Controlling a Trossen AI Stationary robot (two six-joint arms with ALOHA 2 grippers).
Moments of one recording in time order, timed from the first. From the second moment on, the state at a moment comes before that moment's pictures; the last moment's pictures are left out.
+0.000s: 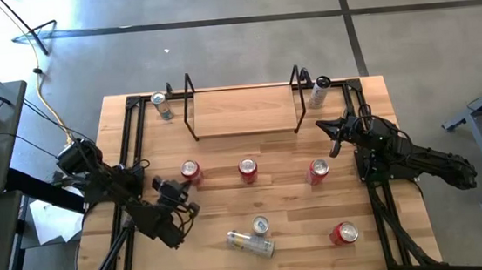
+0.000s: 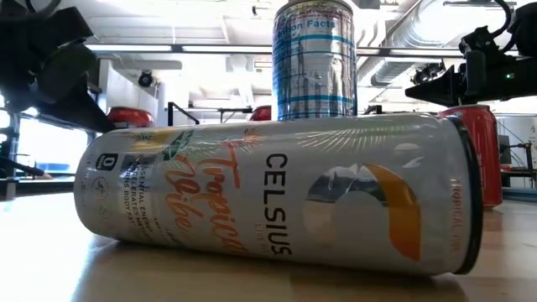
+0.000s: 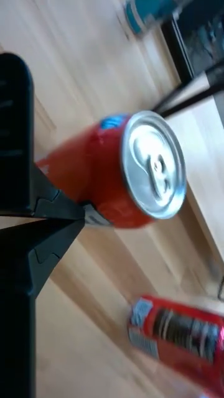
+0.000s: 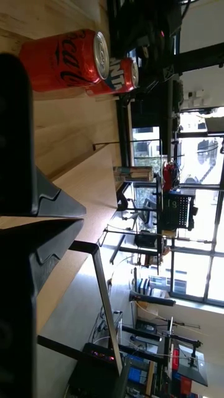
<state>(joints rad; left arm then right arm) -0.78 1.62 0.77 -0.98 -1.07 -1.81 -0.40 0.01 0.01 0.03 0.06 -0.07</state>
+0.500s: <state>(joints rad) -0.86 1.49 0.92 -1.41 -0.87 -1.83 -0.40 0.01 0.01 0.03 0.06 -0.07</state>
